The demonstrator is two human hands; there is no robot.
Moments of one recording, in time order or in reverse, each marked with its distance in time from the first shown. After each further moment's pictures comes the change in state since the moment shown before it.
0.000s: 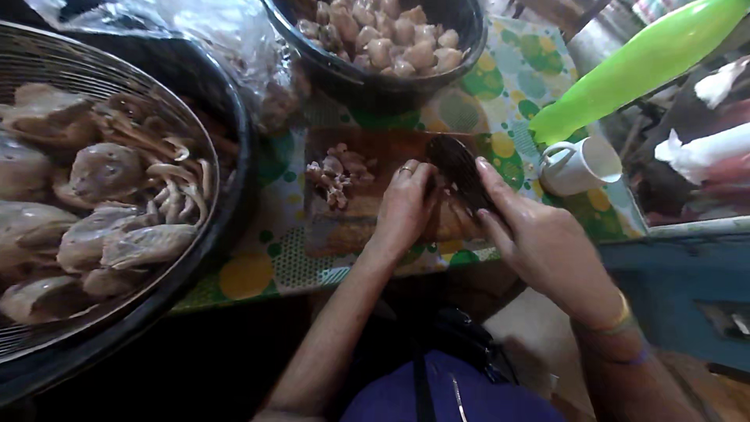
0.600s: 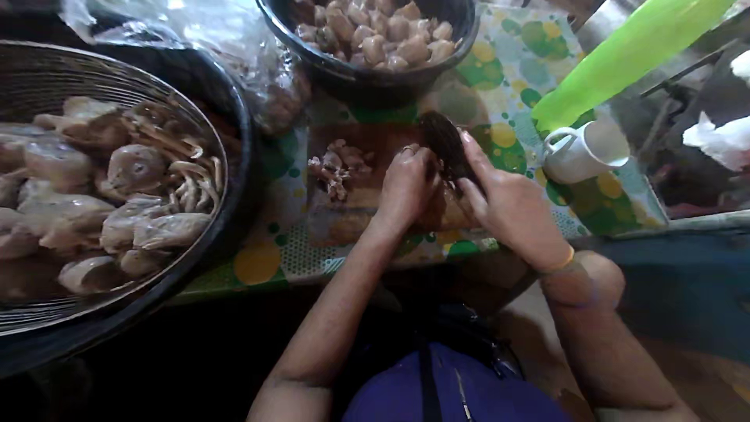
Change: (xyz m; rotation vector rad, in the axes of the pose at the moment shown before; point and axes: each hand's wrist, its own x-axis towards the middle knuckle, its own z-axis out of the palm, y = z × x) left_hand 0.019 0.004 0.003 0.132 -0.039 -0.001; right_hand 0.018 0.013 0.028 0.115 -0.046 0.117
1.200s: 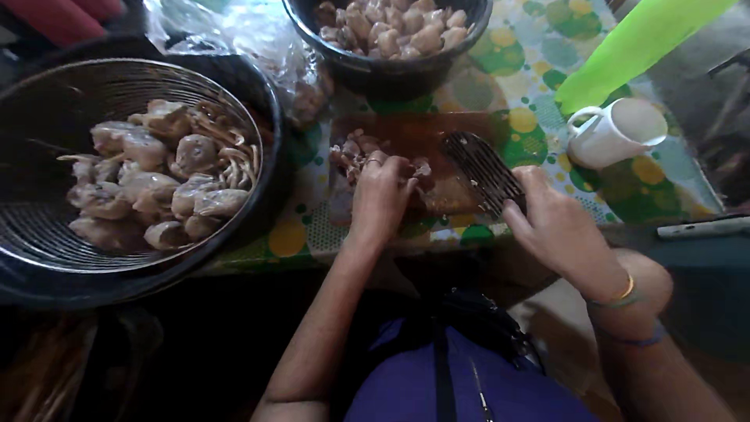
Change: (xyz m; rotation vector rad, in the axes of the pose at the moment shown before) left_hand -0.058 0.010 -0.056 0.159 -0.001 -0.222; right_hand -0.056 0.020 -0.003 0.110 0.059 0.017
